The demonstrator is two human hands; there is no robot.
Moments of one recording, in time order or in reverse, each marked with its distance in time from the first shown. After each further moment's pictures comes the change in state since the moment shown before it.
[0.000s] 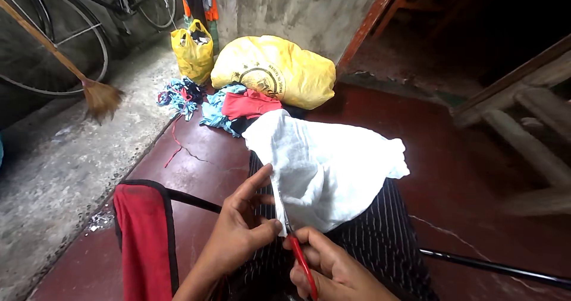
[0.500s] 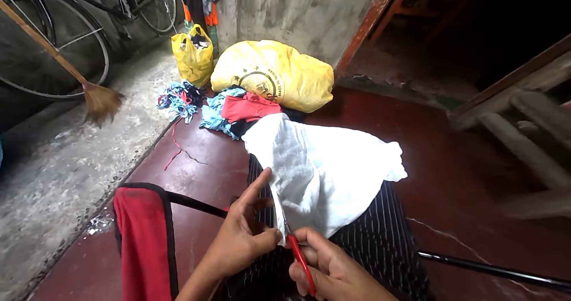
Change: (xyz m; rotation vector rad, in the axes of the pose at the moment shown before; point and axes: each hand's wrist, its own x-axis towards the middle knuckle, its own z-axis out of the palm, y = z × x) left_hand 0.000 -0.009 -0.001 0.005 -0.092 -0.035; right_hand 0.003 0.006 -0.004 0.030 -0.001 0.006
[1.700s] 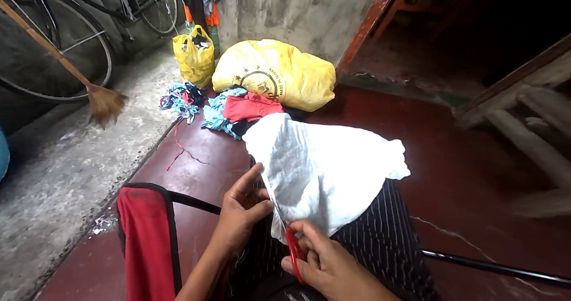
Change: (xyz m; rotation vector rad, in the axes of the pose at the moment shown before) left_hand 0.016 -0.025 -0.011 -0.177 0.288 -0.030; right_hand 0.010 0.011 -0.003 -0.382 0.112 0.095
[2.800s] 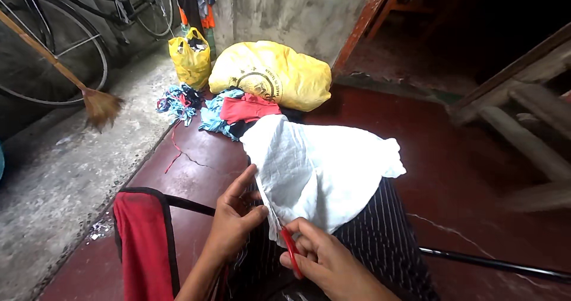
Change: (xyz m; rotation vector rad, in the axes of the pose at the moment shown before) left_hand -0.006 0.005 -0.004 0.117 -0.032 0.103; right_hand 0.006 0.000 -0.001 0.060 0.008 -0.022
